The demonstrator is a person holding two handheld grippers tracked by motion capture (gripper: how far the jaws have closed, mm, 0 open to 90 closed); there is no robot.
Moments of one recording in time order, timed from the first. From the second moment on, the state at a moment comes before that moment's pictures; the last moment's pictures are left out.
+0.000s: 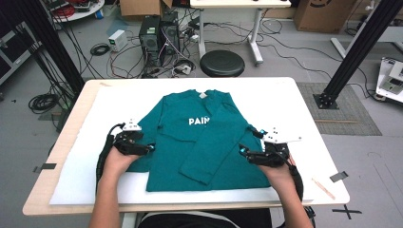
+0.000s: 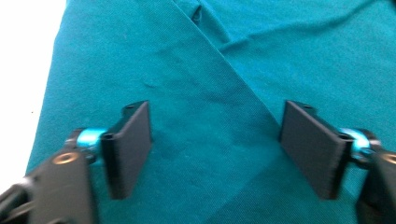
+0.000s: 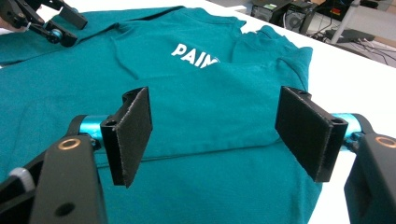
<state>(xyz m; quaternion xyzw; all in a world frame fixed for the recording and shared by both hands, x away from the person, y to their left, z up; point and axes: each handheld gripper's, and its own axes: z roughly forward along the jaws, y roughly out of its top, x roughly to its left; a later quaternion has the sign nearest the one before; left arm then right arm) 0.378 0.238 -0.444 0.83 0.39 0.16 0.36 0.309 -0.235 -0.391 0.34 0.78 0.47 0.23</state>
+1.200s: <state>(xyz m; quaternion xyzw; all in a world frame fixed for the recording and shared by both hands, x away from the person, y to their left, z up) 0.365 0.202 -0.392 0.79 0.32 0.20 0.49 0.311 -0.242 -0.385 0.34 0.78 0.47 0.23</state>
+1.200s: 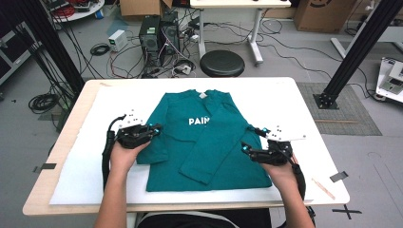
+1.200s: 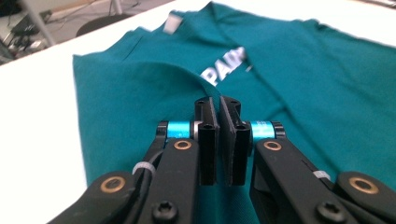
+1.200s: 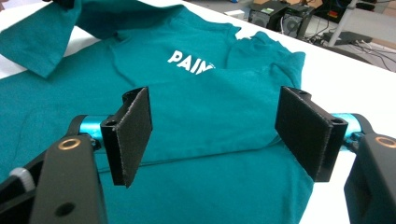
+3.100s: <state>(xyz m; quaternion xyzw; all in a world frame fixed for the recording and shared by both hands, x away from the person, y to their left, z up) 0.370 0.146 -0.390 0.77 0.31 0.16 0.53 0.314 -0.235 -0.391 0.34 0.78 0.47 0.22</state>
